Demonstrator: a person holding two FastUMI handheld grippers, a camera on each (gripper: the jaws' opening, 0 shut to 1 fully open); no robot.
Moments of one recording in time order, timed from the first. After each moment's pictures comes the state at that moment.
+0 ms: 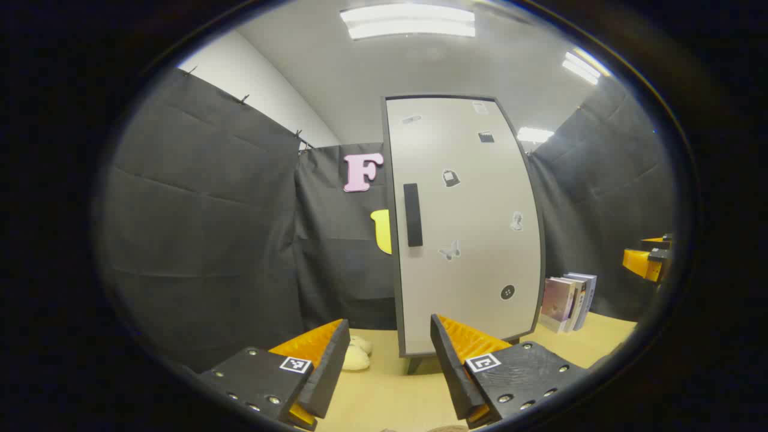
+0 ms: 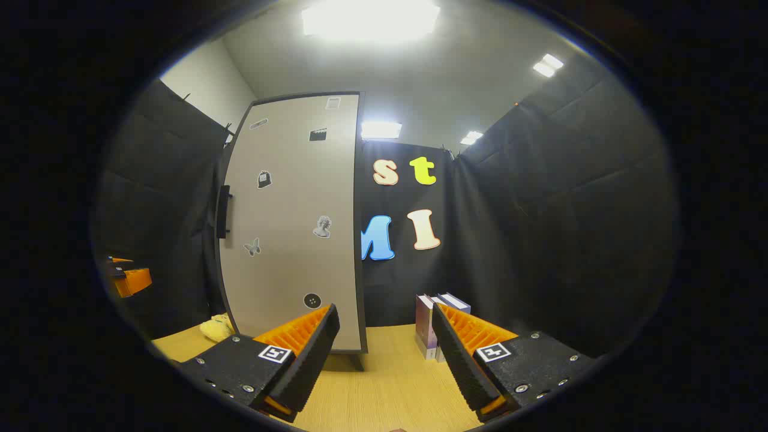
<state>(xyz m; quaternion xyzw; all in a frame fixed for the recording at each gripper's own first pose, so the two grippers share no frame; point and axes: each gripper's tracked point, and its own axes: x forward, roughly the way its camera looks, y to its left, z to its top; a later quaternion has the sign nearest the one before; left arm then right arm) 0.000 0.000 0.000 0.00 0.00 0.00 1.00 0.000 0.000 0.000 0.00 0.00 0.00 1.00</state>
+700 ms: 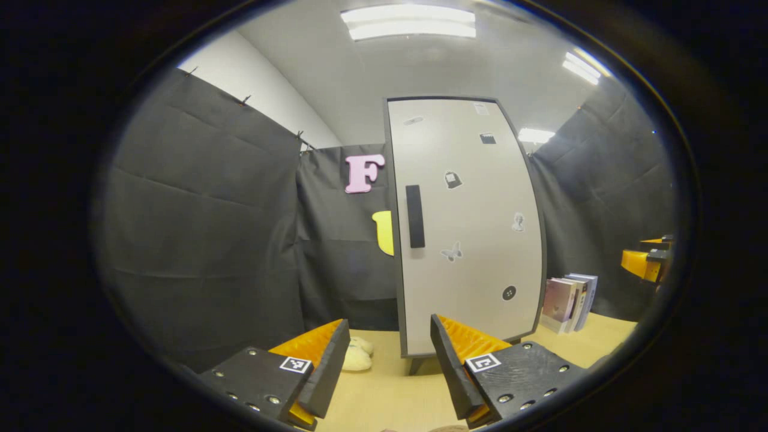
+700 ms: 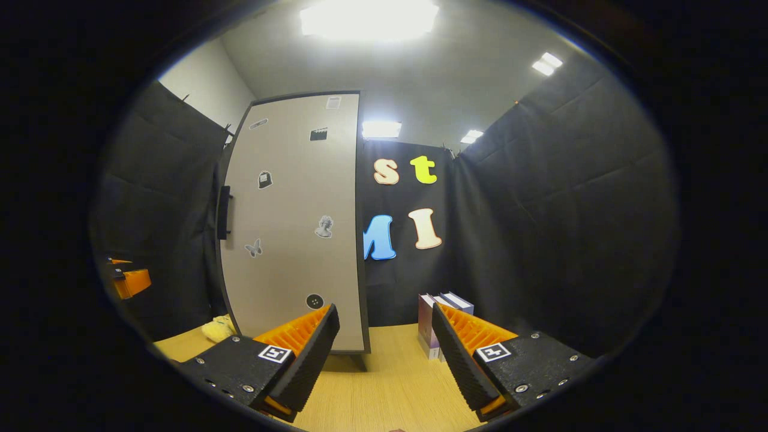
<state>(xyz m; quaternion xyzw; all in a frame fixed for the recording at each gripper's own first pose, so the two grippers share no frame) -0.003 0.005 0.002 0.00 0.00 0.00 1.00 0.002 0.005 0.001 0.01 0.00 0.00 1.00</state>
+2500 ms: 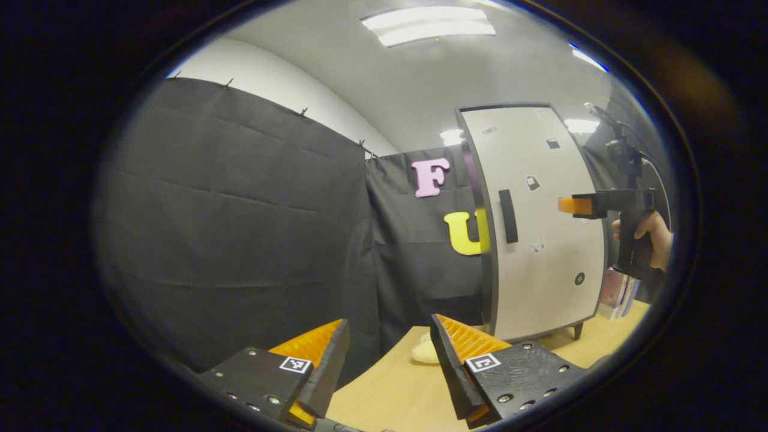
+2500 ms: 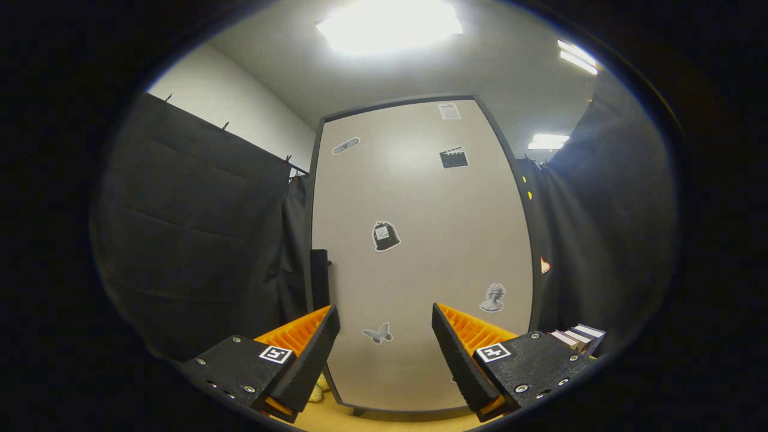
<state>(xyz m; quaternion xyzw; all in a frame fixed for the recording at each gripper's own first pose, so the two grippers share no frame) -0.103 0.178 0.008 0.03 -0.01 0.16 0.99 0.121 0.268 0.111 0.05 -0.06 0.19 0.98</state>
